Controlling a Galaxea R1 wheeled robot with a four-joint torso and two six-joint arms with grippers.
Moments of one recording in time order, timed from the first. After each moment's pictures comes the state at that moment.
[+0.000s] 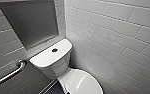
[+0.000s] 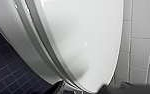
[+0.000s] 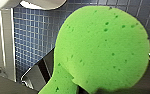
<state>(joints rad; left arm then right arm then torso) 0.82 2.75 -1.91 -0.18 -0.02 -0.44 -1.42 2.44 -1.76 0.40 0.27 -0.06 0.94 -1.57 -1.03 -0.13</state>
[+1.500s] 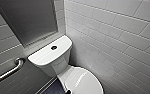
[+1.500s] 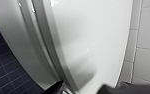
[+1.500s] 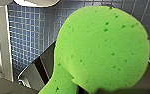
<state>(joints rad) 0.81 2.79 -1.97 -0.18 -0.08 -0.49 -1.41 2.44 -1.76 0.40 0.27 -0.06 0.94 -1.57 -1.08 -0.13</state>
